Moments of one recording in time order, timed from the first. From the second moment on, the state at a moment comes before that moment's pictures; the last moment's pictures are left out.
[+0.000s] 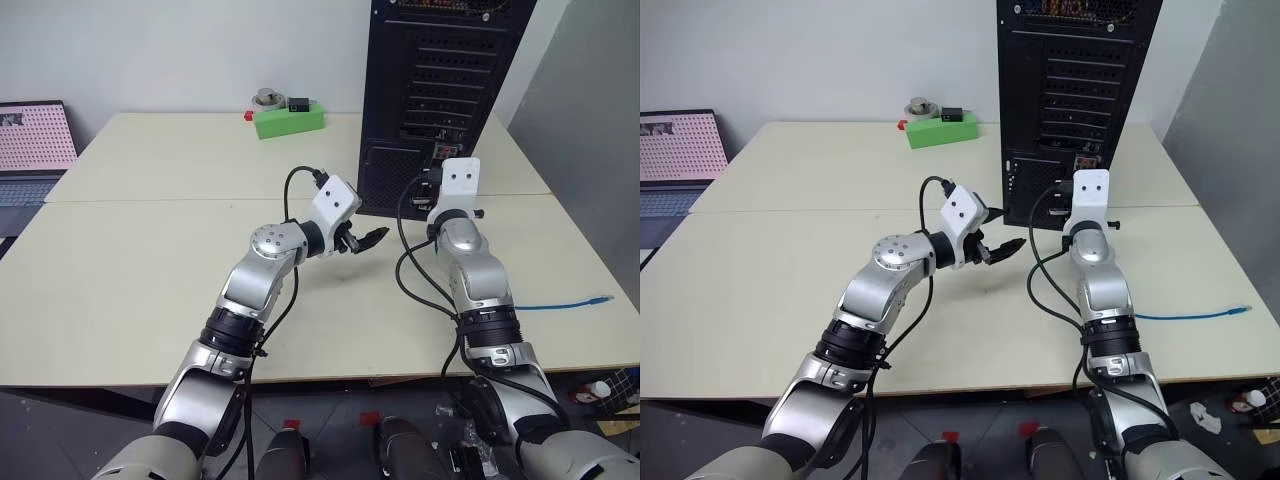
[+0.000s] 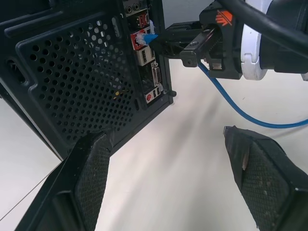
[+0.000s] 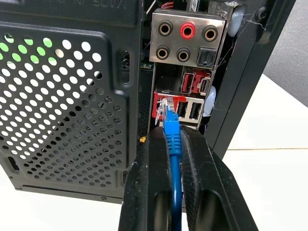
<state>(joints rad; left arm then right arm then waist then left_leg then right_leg) -0.75 0.25 -0.21 0.17 -0.11 0.37 -0.68 -0.77 -0.11 -0.08 0.29 0.00 0.40 -0.16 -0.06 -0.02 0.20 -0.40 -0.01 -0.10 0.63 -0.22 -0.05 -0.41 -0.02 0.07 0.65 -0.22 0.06</state>
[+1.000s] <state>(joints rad) -0.75 0.25 -0.21 0.17 -0.11 0.37 -0.67 -0.76 -0.10 -0.09 0.22 0.01 0.46 -0.18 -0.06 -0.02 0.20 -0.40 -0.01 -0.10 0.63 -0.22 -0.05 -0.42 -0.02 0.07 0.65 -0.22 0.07</state>
